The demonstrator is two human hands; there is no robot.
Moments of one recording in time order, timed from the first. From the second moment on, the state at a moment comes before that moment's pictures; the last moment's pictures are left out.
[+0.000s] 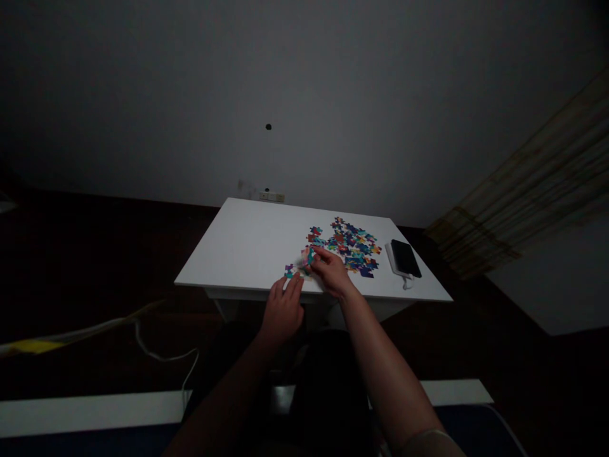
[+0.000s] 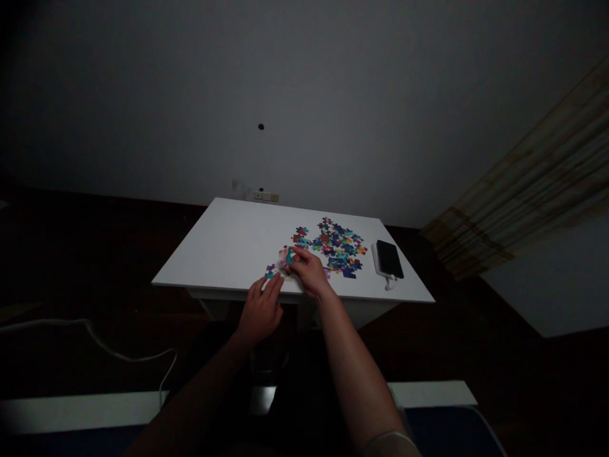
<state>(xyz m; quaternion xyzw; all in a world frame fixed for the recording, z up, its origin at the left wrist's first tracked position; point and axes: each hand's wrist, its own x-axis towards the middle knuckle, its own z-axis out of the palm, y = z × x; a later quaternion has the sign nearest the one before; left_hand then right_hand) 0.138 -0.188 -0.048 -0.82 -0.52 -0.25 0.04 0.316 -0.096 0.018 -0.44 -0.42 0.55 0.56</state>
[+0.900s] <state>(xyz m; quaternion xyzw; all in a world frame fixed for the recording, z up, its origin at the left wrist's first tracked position) 0.142 -0.190 -0.033 -0.81 -0.53 -0.23 0.01 0.287 -0.068 0.001 -0.52 -0.65 0.33 0.44</state>
